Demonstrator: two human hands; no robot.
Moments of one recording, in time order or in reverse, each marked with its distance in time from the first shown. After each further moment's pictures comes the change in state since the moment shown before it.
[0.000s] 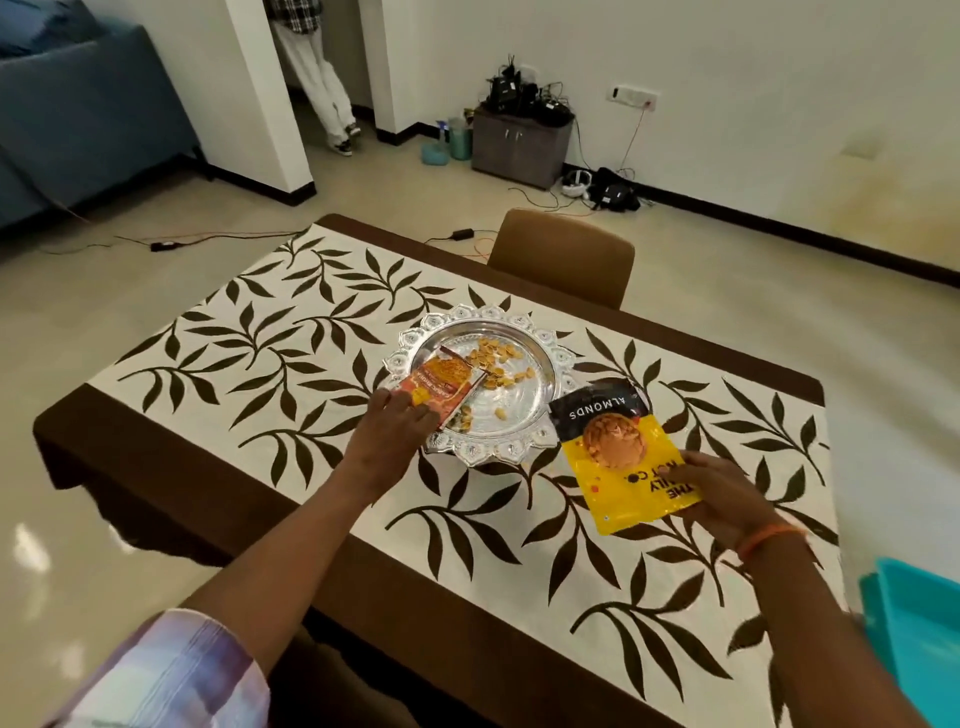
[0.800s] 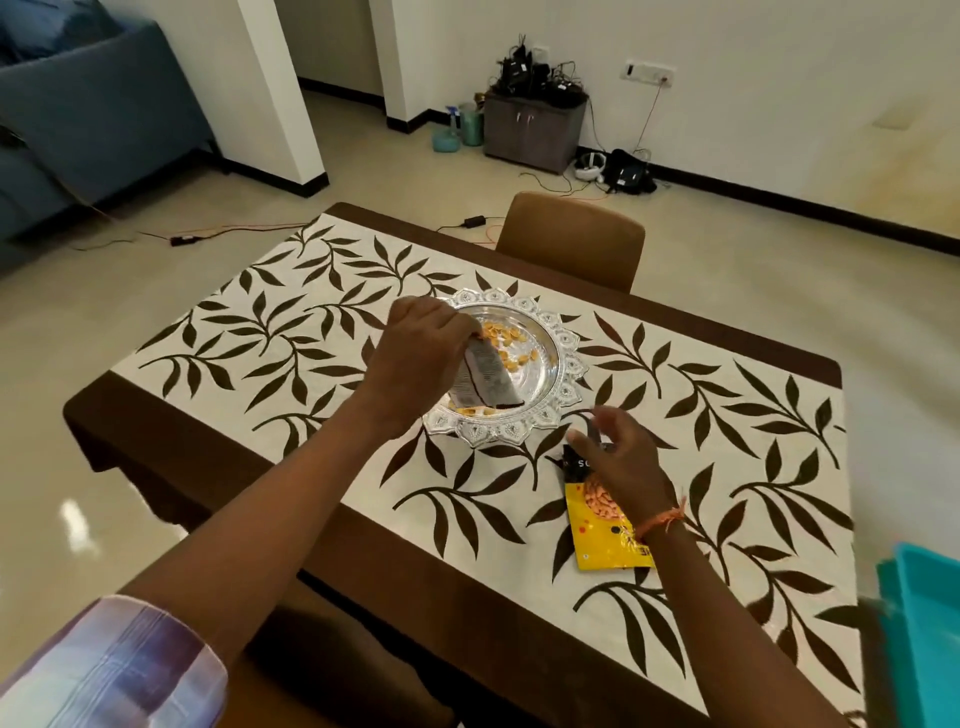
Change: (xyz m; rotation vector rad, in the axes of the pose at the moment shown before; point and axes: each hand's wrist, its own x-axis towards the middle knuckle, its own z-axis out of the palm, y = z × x) left_hand 0.034 0.005 -0.099 -0.333 0.468 -0.024; right_hand 0.001 0.031 0.095 -0.452 0.178 -0.586
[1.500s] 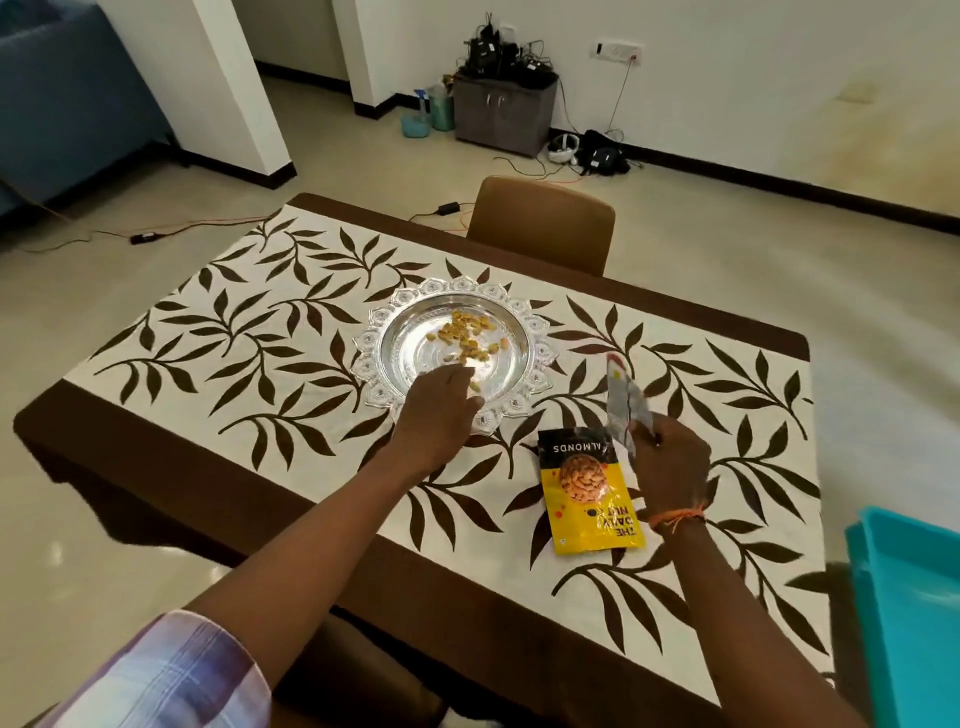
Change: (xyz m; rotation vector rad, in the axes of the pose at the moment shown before) left_hand -0.030 0.052 0.081 -0.253 -0.361 -0.321; right_hand 0.003 0.047 -0.052 -0.354 0.399 -0.064
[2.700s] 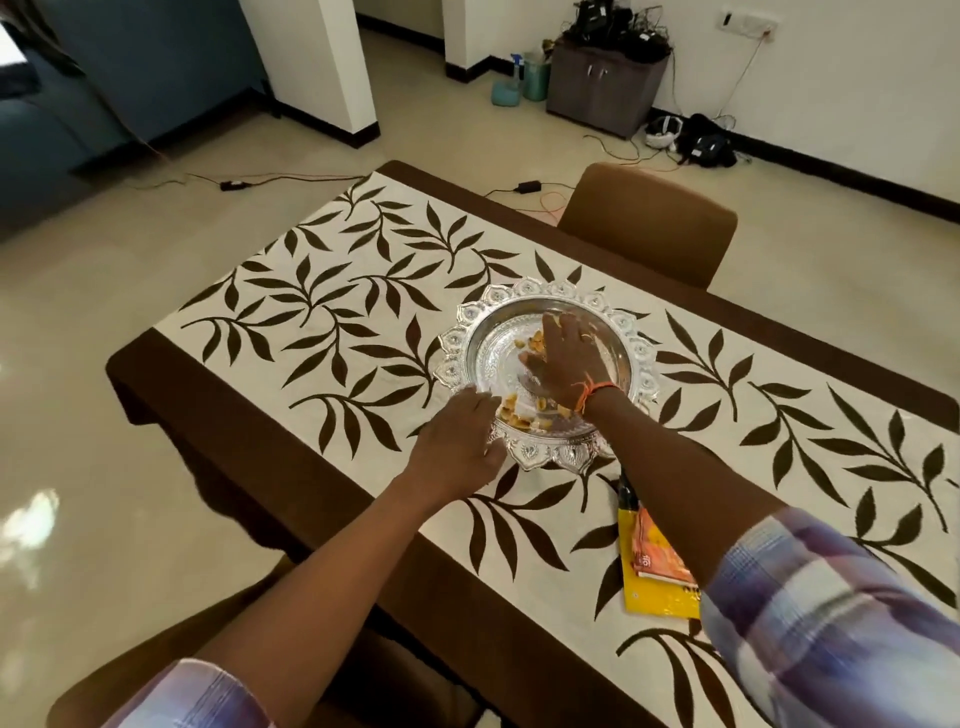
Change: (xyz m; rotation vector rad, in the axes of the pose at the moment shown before) left_hand -0.020 -0.086 0.008 -0.042 -0.081 -0.147; right_hand 0.090 -0.169 0.191 -0.376 -0.702 -0.456
